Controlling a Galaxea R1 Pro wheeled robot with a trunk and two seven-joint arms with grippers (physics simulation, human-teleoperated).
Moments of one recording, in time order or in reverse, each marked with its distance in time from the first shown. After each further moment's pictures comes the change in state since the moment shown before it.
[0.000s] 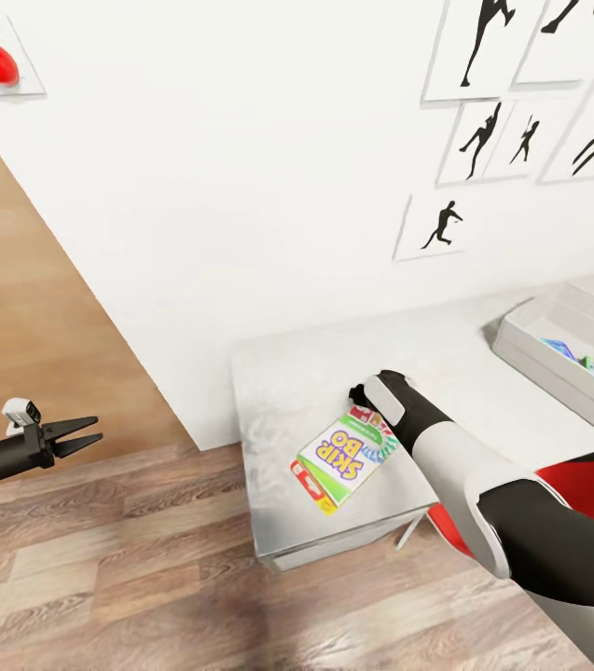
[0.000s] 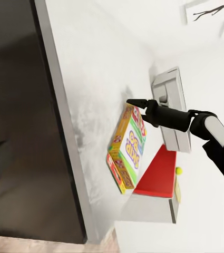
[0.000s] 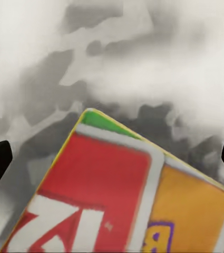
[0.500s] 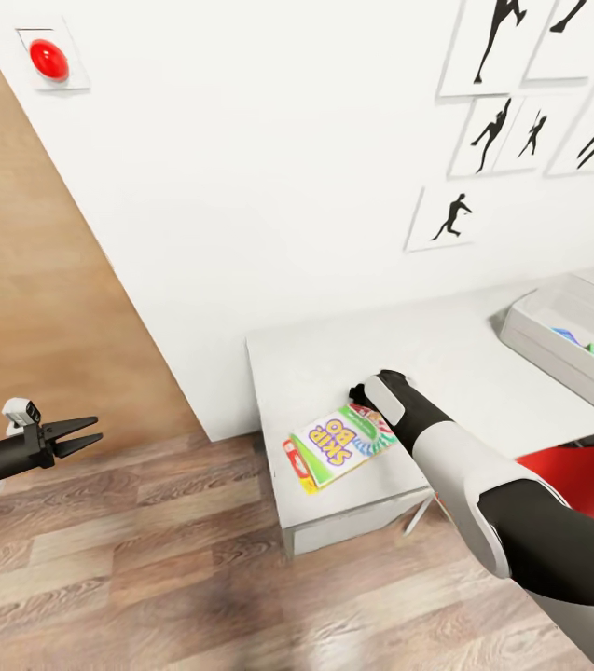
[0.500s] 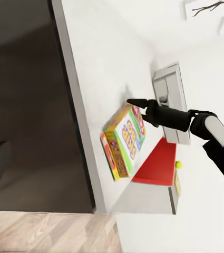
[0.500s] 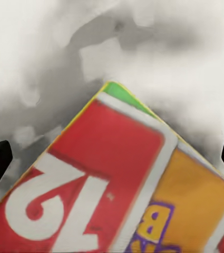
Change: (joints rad) left arm 0.000 0.000 0.000 0.000 0.000 0.000 0.000; right arm -0.001 0.000 0.001 0.000 -0.001 0.000 0.001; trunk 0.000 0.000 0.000
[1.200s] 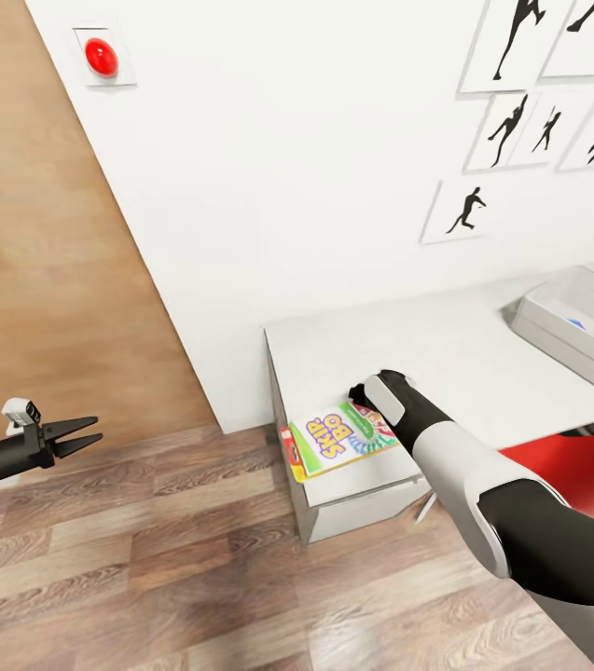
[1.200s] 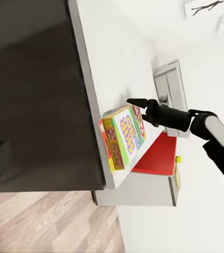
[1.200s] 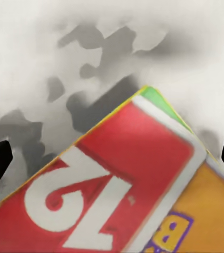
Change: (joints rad) left arm 0.000 0.000 0.000 0.000 0.000 0.000 0.000; right arm 0.000 0.000 0.000 0.000 0.000 0.000 0.005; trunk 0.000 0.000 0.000
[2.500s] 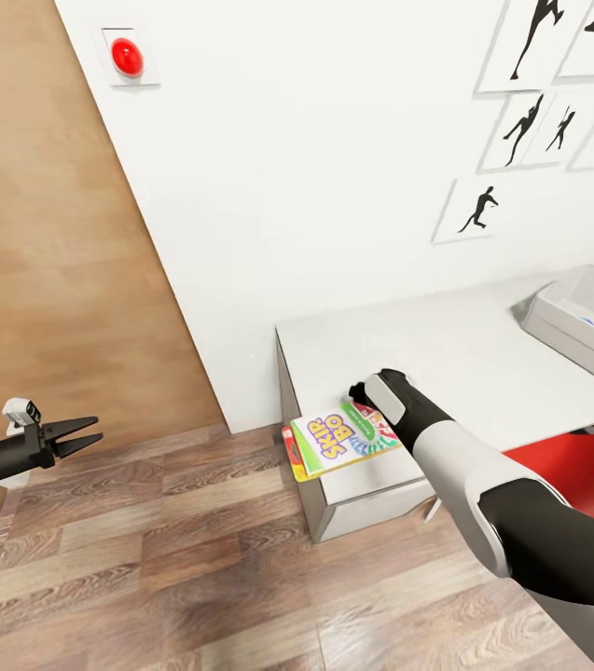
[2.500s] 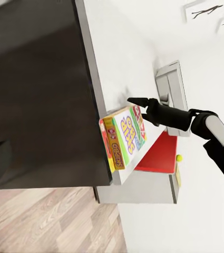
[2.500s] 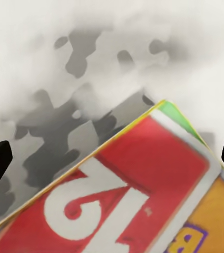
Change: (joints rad) left arm 0.000 -0.001 0.000 0.000 0.000 -0.002 0.000; right arm -0.002 -0.001 0.000 -0.005 0.001 -0.003 0.000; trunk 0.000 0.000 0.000
